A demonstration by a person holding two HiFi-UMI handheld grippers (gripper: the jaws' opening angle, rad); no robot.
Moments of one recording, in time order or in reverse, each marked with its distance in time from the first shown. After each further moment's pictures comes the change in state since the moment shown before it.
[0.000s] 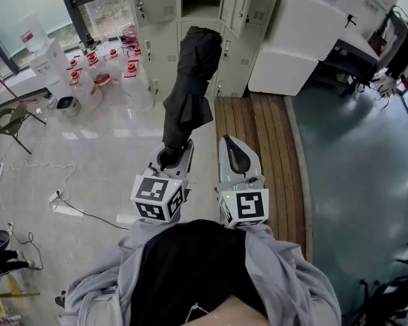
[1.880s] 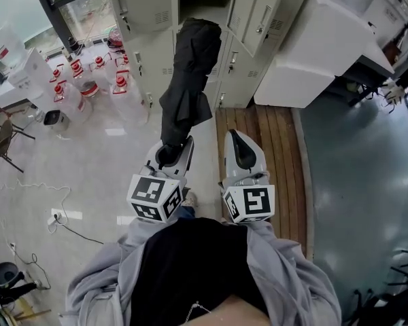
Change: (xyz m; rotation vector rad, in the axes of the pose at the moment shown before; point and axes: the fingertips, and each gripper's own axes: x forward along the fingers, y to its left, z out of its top) left arm 0.239 0.173 0.050 -0.054 -0.010 -0.053; right arm 0.277 -0.116 -0.061 0.033 0.027 -0.046
